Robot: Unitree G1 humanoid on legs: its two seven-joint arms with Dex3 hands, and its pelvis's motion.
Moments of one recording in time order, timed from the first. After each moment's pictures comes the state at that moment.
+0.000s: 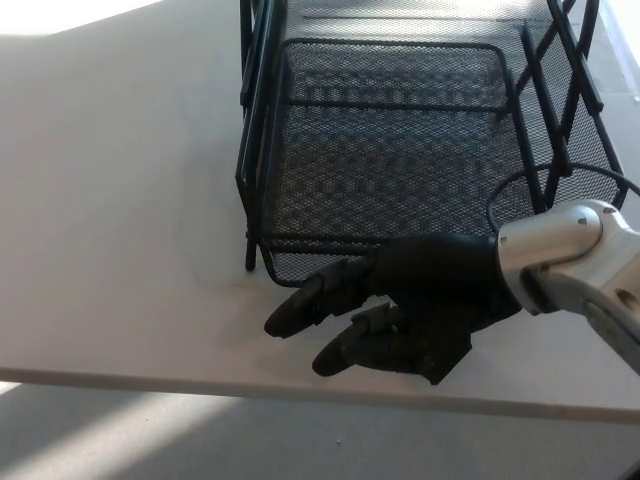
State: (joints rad) left_arm -0.12 0.69 -0.18 1.12 0.27 -0.32 -0.47; right_arm -0.78 -0.54 0.57 -0.09 0.35 0.78 0.87
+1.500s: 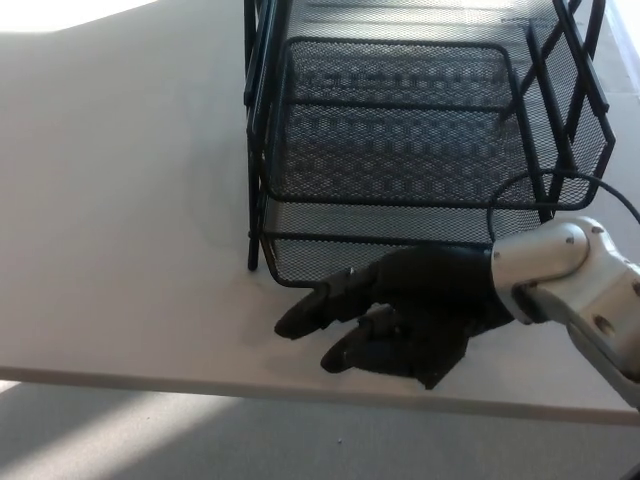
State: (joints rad) left_arm -0.11 0.69 -0.18 1.12 0.27 -0.33 -0.47; right_arm -0.68 -0.51 0.57 -0.05 0.17 0.63 0.91
